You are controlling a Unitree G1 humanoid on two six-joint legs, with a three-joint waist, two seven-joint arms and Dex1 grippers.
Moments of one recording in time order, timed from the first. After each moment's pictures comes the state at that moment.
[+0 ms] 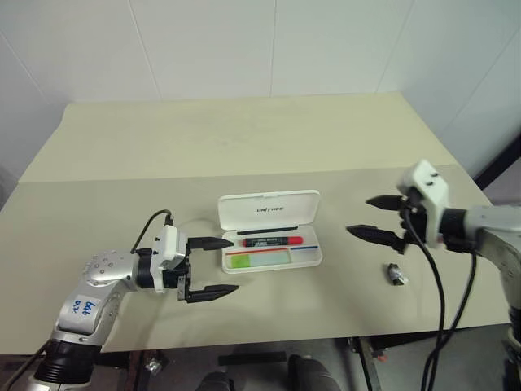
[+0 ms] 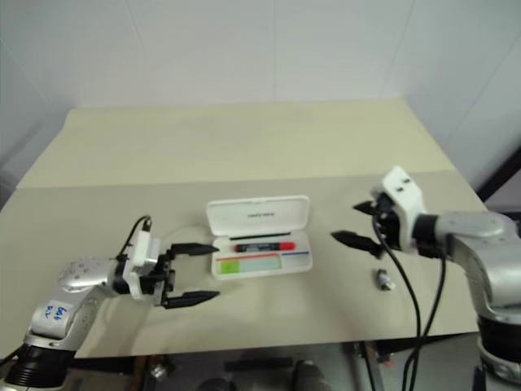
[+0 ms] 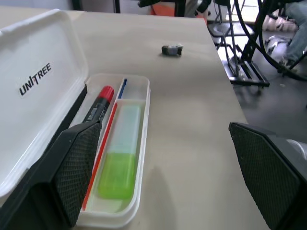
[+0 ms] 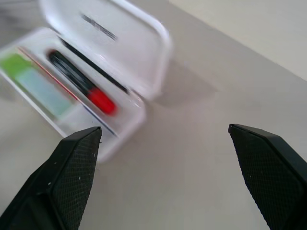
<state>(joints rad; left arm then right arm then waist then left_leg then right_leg) -0.20 0.63 0.03 -0.19 -0.49 0.21 -1.15 -0.36 -0.85 -0.32 -0.46 0.39 1.08 0.95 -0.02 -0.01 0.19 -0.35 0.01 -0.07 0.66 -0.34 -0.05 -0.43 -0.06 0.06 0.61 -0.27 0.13</state>
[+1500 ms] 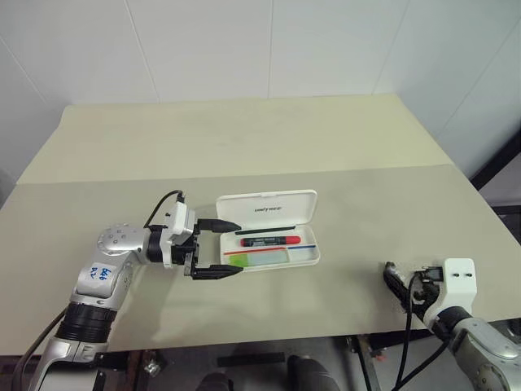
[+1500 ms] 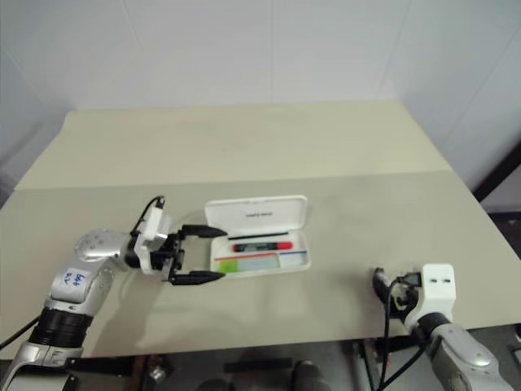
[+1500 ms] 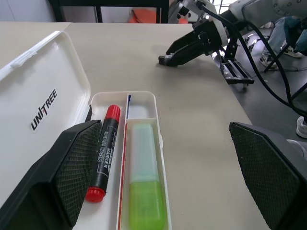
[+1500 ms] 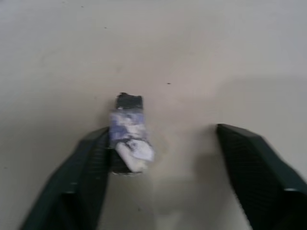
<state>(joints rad) -0.44 0.61 -0.02 0.01 -0.46 0.19 -1.27 0.19 -0.32 -0.43 -0.59 0.37 0.82 0.31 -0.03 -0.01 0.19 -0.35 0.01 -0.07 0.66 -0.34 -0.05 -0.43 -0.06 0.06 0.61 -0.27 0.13</state>
